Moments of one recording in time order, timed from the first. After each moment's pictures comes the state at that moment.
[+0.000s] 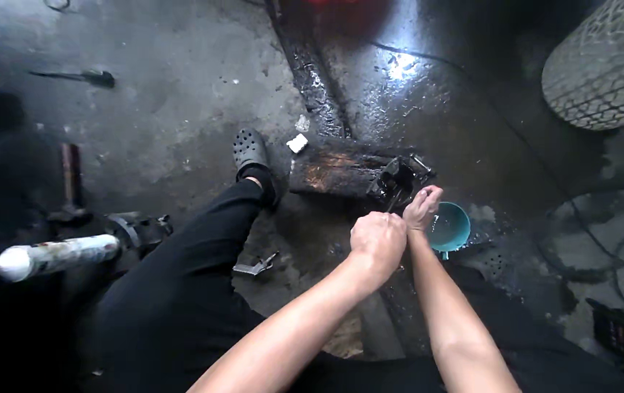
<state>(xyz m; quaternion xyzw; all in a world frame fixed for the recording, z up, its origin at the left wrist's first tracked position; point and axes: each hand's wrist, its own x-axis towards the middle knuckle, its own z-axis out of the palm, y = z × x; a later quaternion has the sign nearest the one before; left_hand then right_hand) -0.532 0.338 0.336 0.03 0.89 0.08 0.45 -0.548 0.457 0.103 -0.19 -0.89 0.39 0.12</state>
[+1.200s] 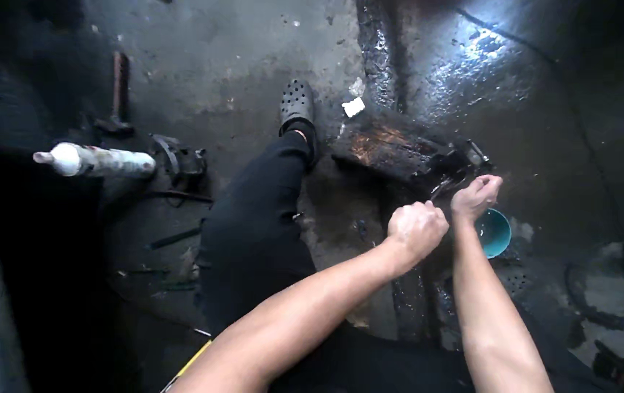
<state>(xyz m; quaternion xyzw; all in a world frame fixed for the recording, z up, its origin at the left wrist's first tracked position) -0.504 0.318 0.280 0.02 0.93 0.17 0.33 -0.575 0.453 0.130 -0.17 -0.93 0.32 0.04</state>
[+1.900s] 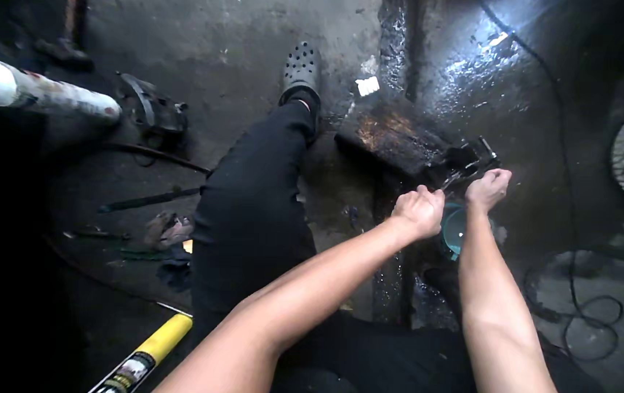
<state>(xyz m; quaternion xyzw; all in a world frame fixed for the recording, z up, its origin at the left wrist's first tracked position) -0.515 0.303 0.252 -0.02 0.87 0.33 0.37 -0.616 0.472 0.139 -0.19 -0.95 0.26 -0.02</state>
